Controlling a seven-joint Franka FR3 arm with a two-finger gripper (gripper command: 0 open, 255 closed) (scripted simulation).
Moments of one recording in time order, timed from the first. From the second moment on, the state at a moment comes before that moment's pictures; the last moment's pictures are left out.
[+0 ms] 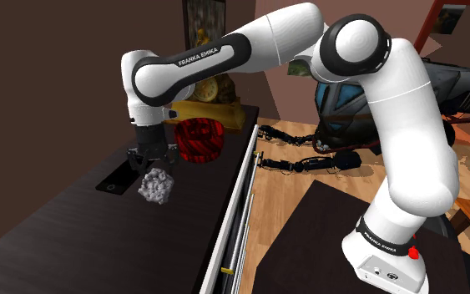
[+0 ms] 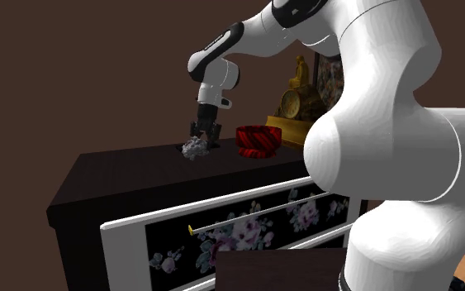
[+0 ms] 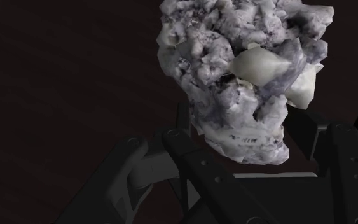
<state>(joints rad) -0.09 0.63 0.64 -1.49 -0.11 1.87 1.21</state>
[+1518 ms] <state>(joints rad) -0.09 0.59 0.66 -1.38 -0.08 1.72 1.22</state>
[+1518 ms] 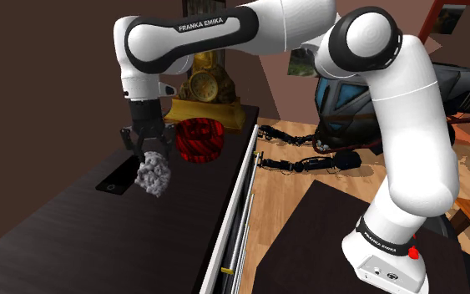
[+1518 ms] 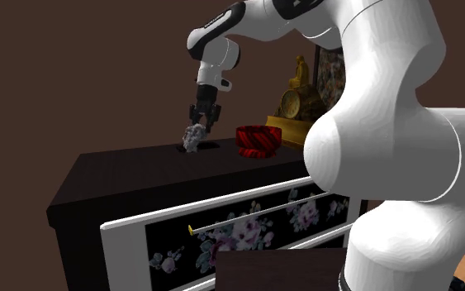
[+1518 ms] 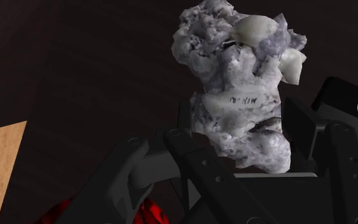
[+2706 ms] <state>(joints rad) -0.04 0.59 0.67 -1.14 -0.08 1.49 1.25</state>
